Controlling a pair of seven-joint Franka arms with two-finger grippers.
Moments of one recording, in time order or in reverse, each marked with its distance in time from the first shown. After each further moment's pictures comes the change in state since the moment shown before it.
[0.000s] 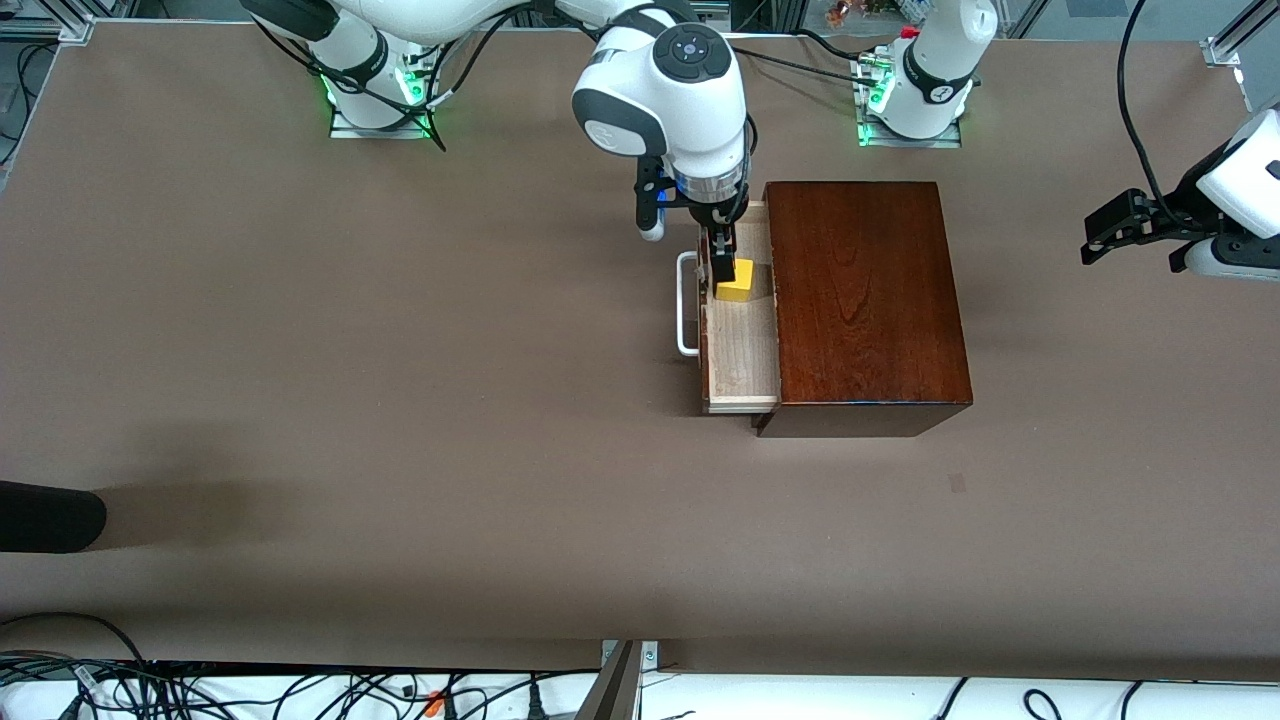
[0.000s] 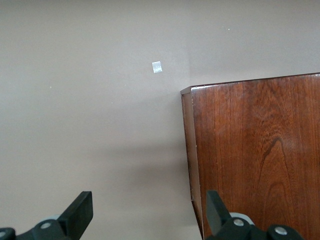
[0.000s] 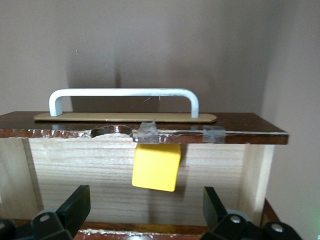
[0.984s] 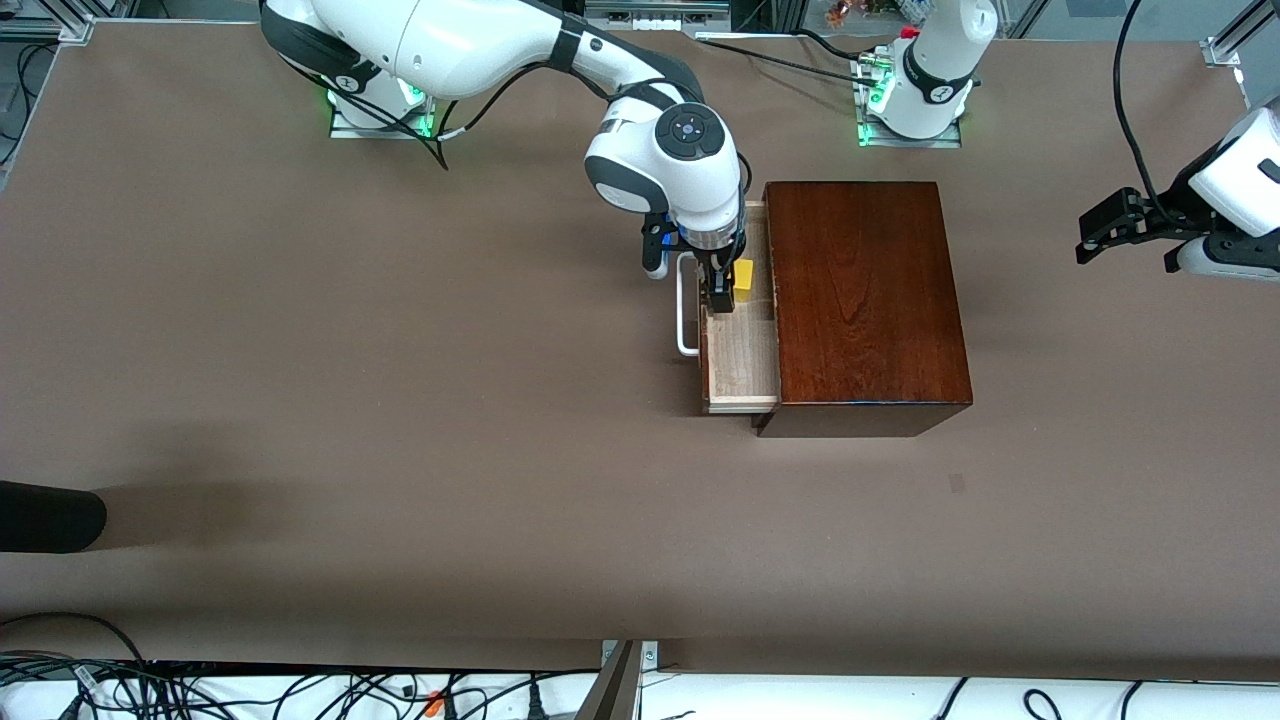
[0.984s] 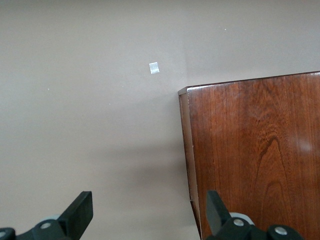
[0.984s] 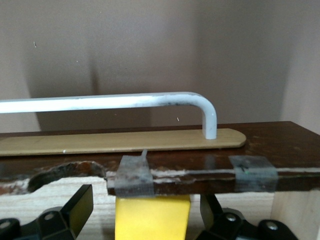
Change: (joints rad) left arm -0.001 0.000 -0.012 0.003 0.000 0.000 0.000; right arm 0.026 0.121 -0.049 0.001 0.000 0.107 0.018
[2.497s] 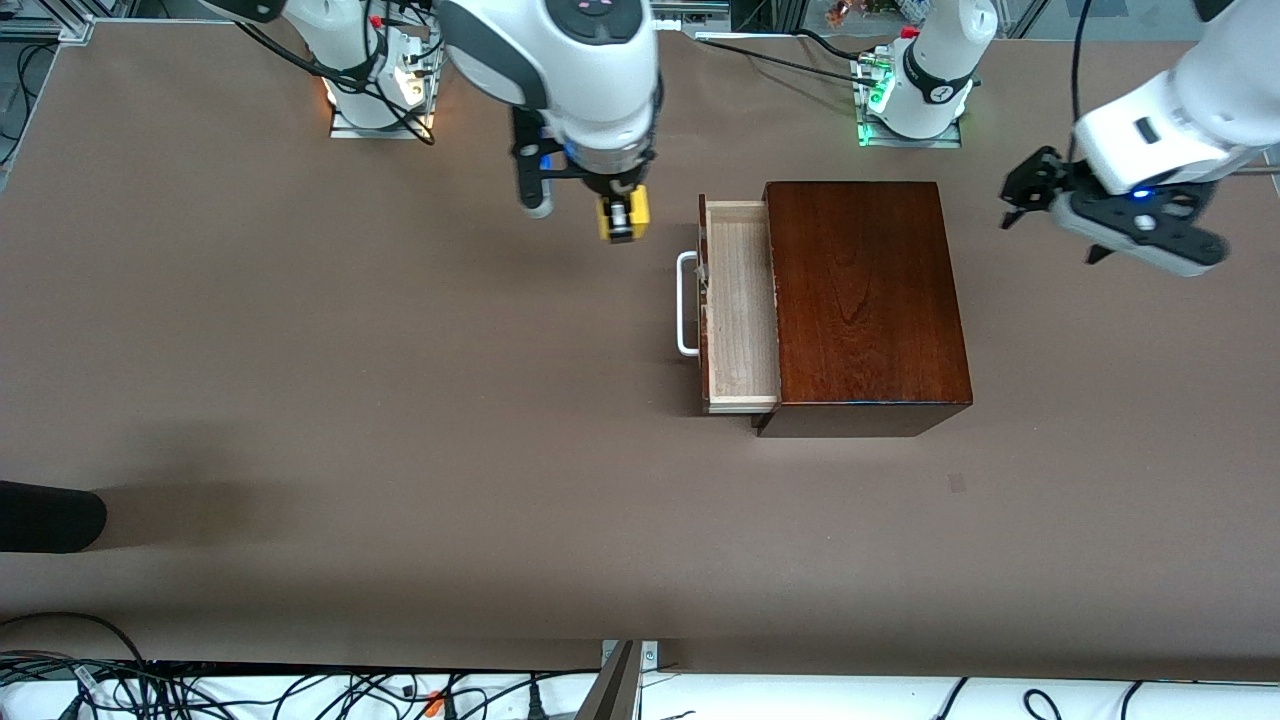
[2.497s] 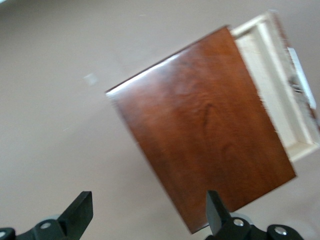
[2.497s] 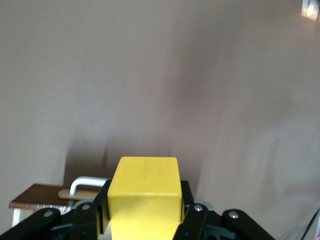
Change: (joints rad) left arm -0.038 0.028 -0.132 0.048 -0.057 -0.075 0.245; right arm -0.297 -0.233 0.284 0.170 0.061 -0.777 -0.412
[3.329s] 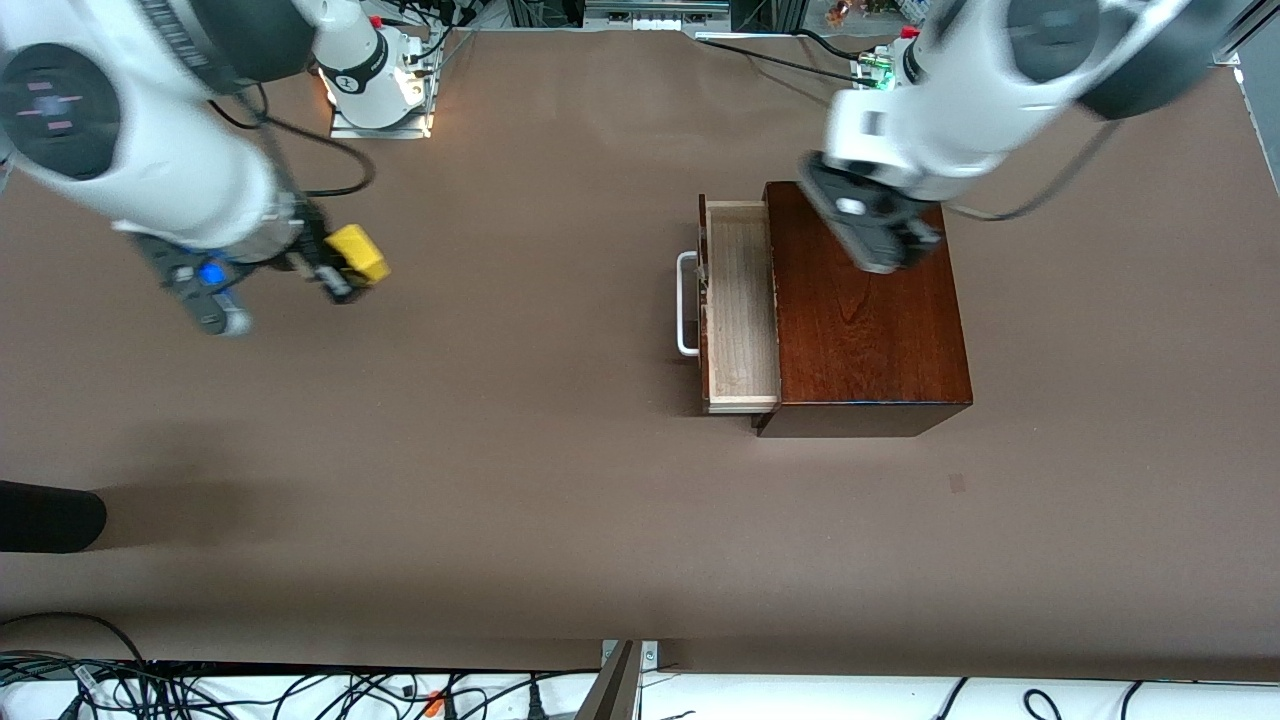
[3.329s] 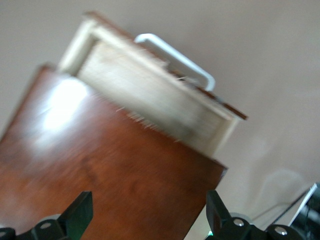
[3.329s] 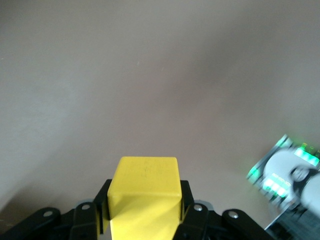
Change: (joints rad) left arm -0.274 0.155 -0.085 0.034 -0.042 0.018 0.190; right arm -0.059 -0.329 -0.775 -0.118 0.412 -0.100 -1.263
